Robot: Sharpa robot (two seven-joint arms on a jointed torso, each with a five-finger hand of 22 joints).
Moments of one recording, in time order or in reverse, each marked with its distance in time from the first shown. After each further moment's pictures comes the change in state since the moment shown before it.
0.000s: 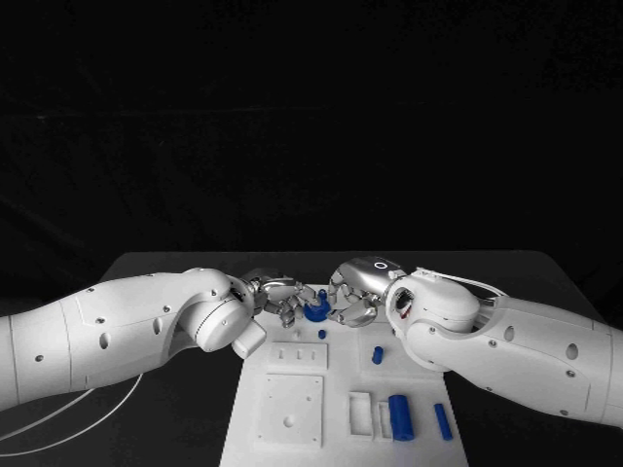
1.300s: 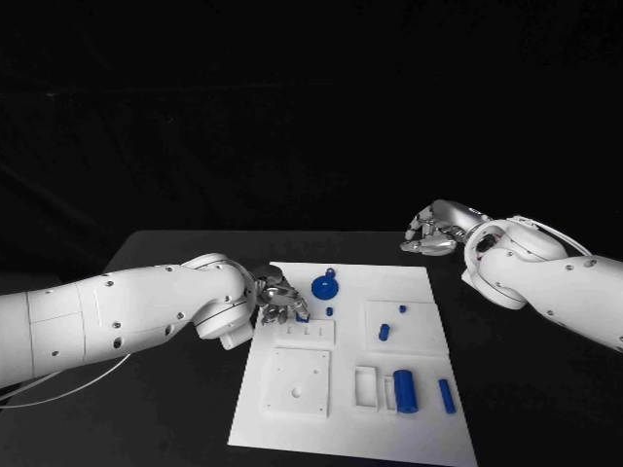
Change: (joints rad) left arm 0.001 0.006 -0.063 0.013 -0.408 0.091 -0.216; left_hand -0.058 0.019 0.087 0.027 -0.096 0.010 -0.009 -0.003 0.000 0.063 -0.041 0.122 0.023 0.056 -0.023 0.144 -0.029 0.000 0.059 -0.020 0.128 -0.020; right arm 0.035 -0.108 0.040 -0.222 0.304 -0.096 0.072; right_hand 0.018 -0.010 -0.023 0.007 0.085 -0.023 0.008 -0.014 -0.003 -0.012 0.009 -0.027 -0.023 -0.011 0.011 -0.031 -0.008 0.000 -0.018 0.000 -0.031 0.000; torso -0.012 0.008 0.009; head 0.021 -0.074
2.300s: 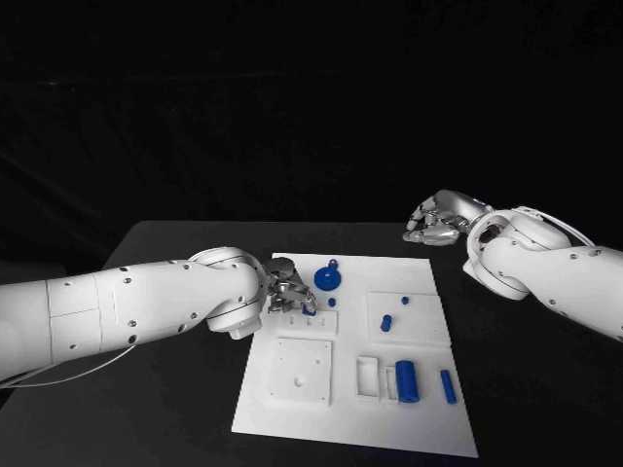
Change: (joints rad) left arm -0.001 0.031 -0.010 0.000 -0.139 0.006 -0.009; left_hand -0.060 0.032 0.012 -0.004 0.051 0.011 -0.011 0.001 0.000 0.003 -0.021 0.195 0.051 0.010 -0.018 0.129 -0.037 0.032 0.052 -0.016 0.065 -0.019; right arm 0.001 0.013 0.000 -0.014 0.030 0.000 0.009; right_hand 0.000 0.000 -0.008 -0.003 0.037 -0.003 -0.004 -0.003 0.000 0.000 0.000 0.000 -0.003 0.000 0.000 -0.004 0.002 0.000 0.000 0.000 -0.002 0.000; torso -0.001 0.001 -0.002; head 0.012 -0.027
